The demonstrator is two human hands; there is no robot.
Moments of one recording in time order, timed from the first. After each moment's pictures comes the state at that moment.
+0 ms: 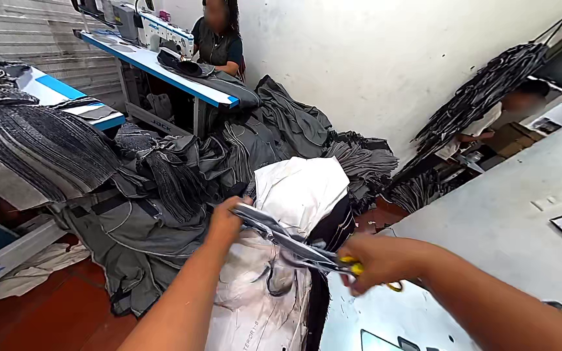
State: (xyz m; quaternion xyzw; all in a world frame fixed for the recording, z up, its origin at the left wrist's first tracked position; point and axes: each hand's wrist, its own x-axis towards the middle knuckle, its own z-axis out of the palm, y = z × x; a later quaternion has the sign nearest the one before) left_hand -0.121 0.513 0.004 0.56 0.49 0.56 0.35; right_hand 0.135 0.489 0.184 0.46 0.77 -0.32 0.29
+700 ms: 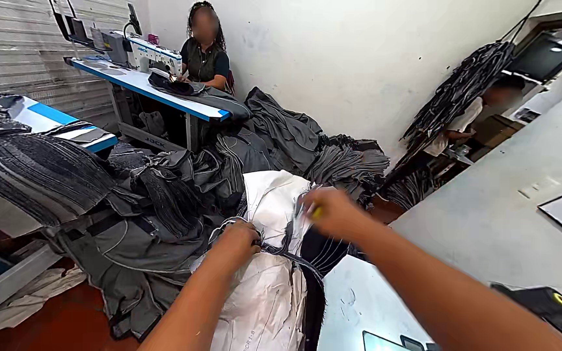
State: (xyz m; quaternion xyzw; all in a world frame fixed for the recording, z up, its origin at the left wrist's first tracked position) left_hand -0.104 0.509 0.040 0.81 0.51 0.14 0.26; right_hand 0.122 0.523 0.157 0.51 0.85 -0.08 -0.11
